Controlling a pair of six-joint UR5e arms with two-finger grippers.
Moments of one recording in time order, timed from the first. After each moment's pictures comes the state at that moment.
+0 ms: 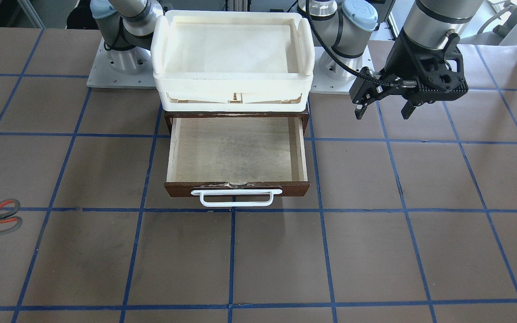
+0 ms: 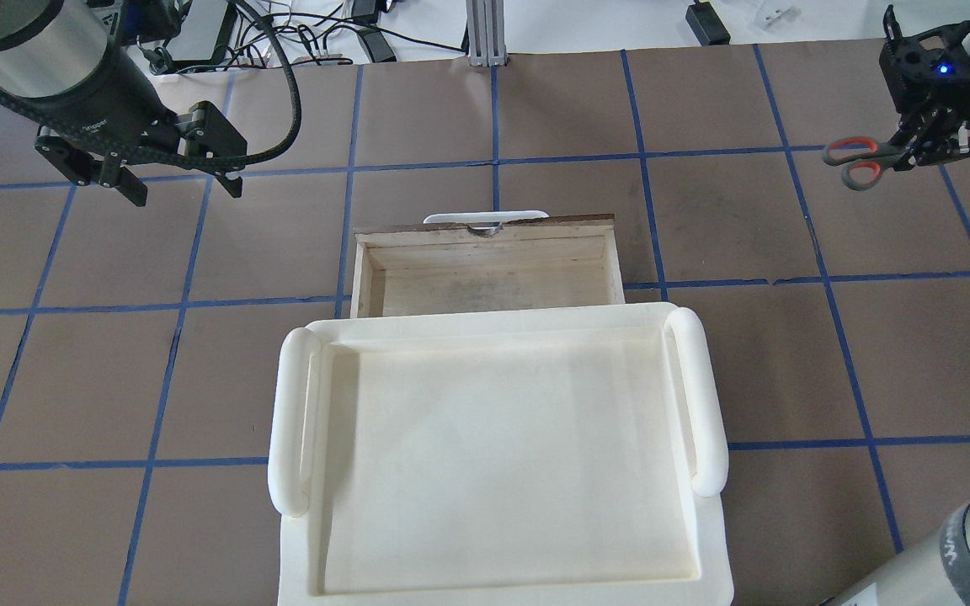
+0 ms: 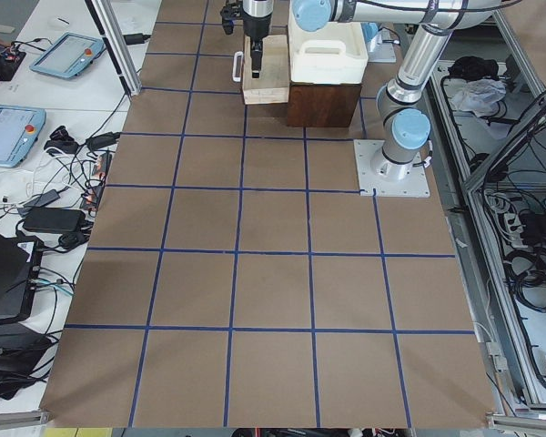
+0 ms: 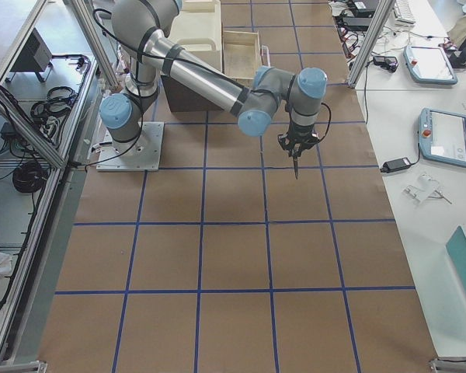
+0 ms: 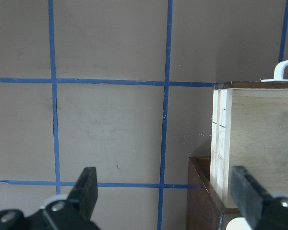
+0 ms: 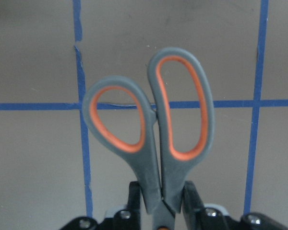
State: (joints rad) left arm -1.49 -1.53 -1.58 -1.55 1.56 0.03; right arm 1.18 -1.21 1.49 -1.90 -1.59 -1.97
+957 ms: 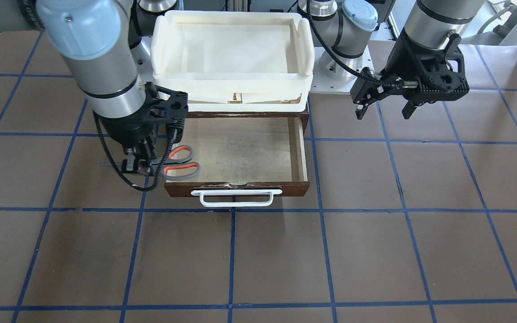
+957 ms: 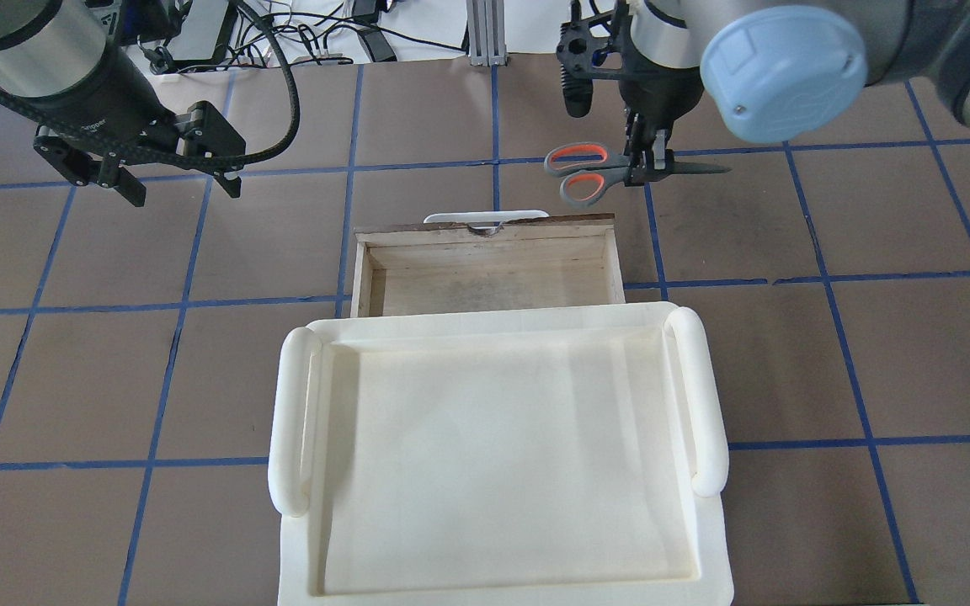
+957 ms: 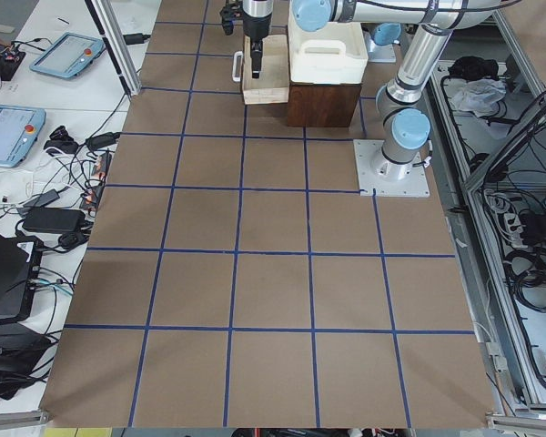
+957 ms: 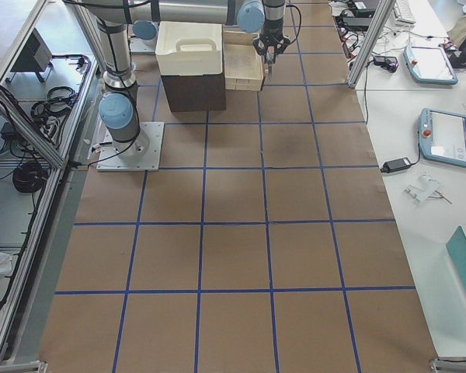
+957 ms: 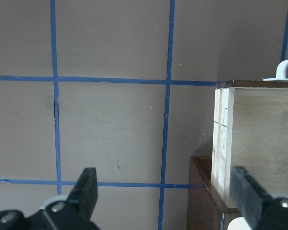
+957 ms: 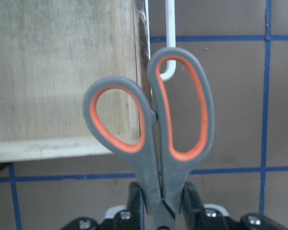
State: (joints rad) left arm -1.49 -1.53 -1.58 -1.55 1.56 0.03; right arm 1.77 -1.36 1.49 -1.75 -1.57 -1.36
